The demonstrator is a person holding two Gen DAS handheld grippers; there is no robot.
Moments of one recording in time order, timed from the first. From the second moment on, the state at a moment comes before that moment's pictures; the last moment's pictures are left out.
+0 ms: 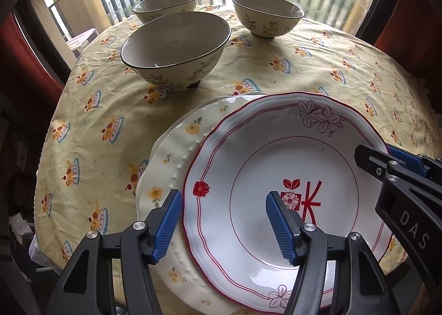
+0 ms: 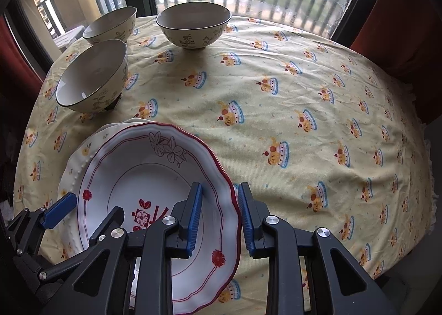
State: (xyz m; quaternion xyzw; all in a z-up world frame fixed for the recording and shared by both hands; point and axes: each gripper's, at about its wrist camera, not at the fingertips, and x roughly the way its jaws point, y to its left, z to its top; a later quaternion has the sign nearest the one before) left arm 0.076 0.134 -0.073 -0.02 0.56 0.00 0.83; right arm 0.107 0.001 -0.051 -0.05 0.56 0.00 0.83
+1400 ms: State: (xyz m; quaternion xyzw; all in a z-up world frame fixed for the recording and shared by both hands) left arm 0.143 0.171 -0.017 -0.05 0.50 0.11 0.86; right arm 0.178 0.023 -0.014 -0.01 0.51 0.13 0.85
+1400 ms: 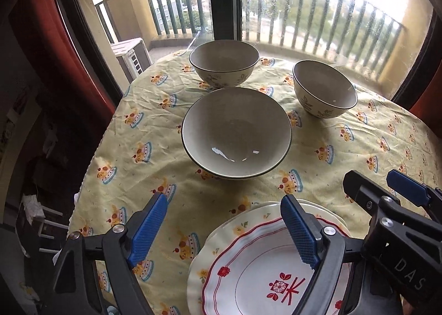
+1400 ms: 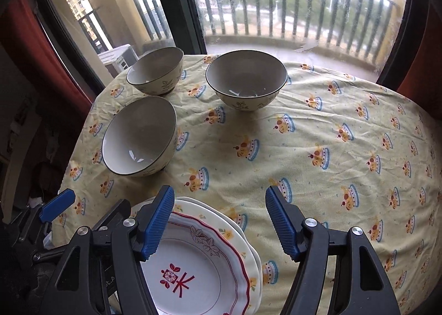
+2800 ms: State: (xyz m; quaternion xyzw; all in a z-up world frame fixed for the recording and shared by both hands) left arm 0.246 0.233 -0.072 0.03 0.52 0.00 0.85; right arm 0.256 0.120 -0.066 0.01 0.53 0.00 0.85
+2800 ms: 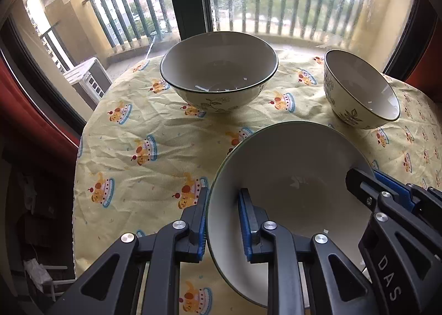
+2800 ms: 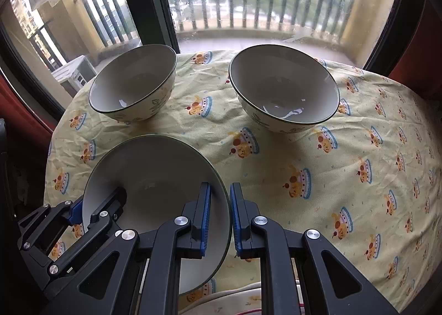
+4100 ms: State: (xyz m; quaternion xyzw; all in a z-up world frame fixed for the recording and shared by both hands) left arm 0.146 0.018 -0.016 0.02 0.48 -0.03 0.88; right arm 0.147 -0.094 0.000 0.03 0.48 -0.02 0.87
